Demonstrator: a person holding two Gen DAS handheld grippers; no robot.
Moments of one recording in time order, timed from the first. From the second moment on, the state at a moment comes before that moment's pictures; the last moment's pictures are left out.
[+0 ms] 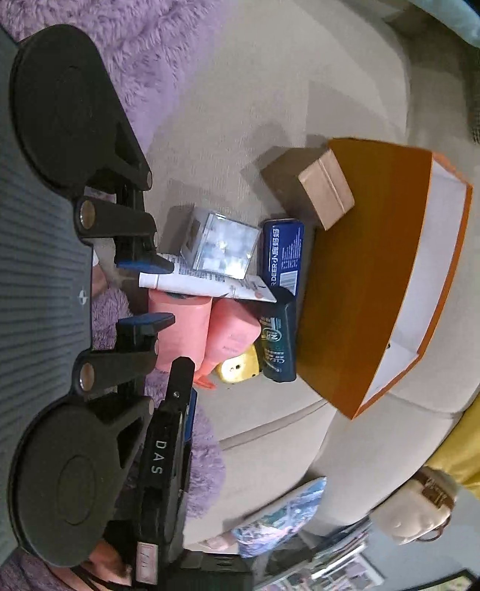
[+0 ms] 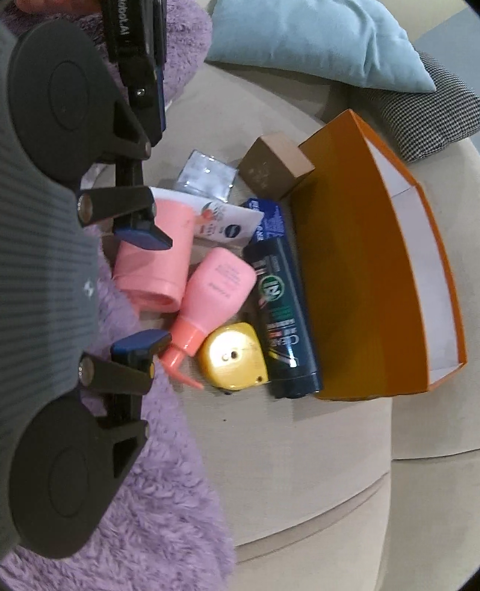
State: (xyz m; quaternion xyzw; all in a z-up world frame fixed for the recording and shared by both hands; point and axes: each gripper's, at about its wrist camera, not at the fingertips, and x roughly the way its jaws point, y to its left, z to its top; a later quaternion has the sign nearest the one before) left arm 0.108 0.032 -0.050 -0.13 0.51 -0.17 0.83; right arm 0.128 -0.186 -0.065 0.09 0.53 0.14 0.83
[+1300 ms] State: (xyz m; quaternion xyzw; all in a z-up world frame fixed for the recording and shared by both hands) left arm 0.090 0.022 -0.063 -0.09 0.54 -0.18 0.82; right arm 0.095 -0.156 -0.044 0.11 0.46 0.28 0.83
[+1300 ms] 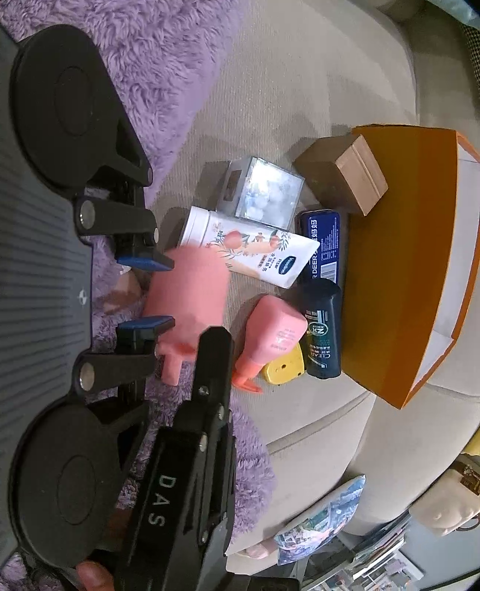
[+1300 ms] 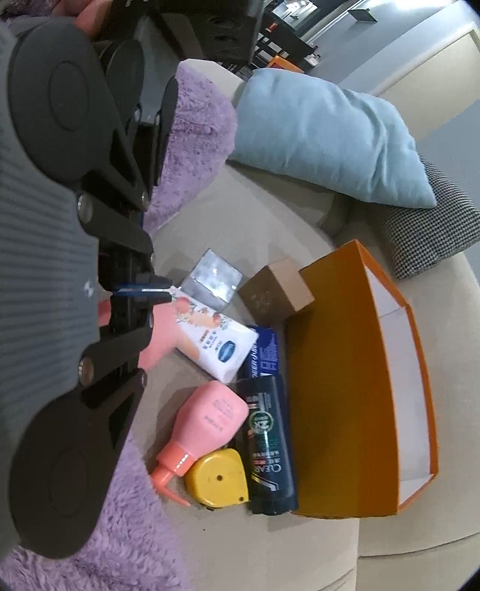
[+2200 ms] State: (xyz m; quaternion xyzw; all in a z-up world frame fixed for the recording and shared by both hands) left arm 0.066 -0.042 -0.075 0.18 0.51 -0.20 0.82; right arm 0.117 -0.177 -0.081 0.16 0.56 0.20 0.79
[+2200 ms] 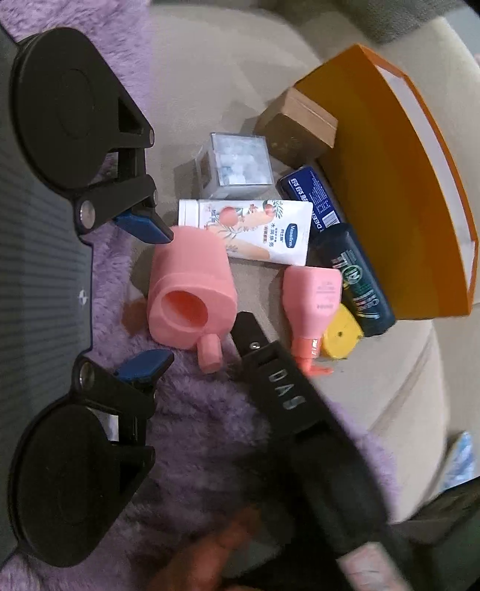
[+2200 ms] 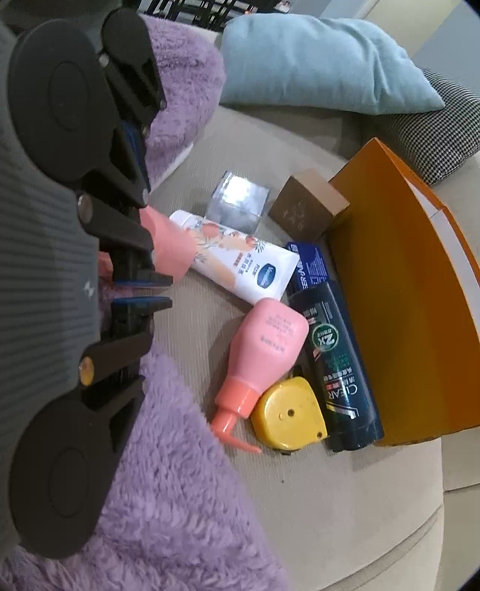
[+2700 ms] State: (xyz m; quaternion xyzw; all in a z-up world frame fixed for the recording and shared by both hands) left arm 0.054 -0.066 -0.070 0.27 0.44 -0.20 0.83; right arm 0.114 -0.186 -0.074 0.18 0.53 0.18 0.81
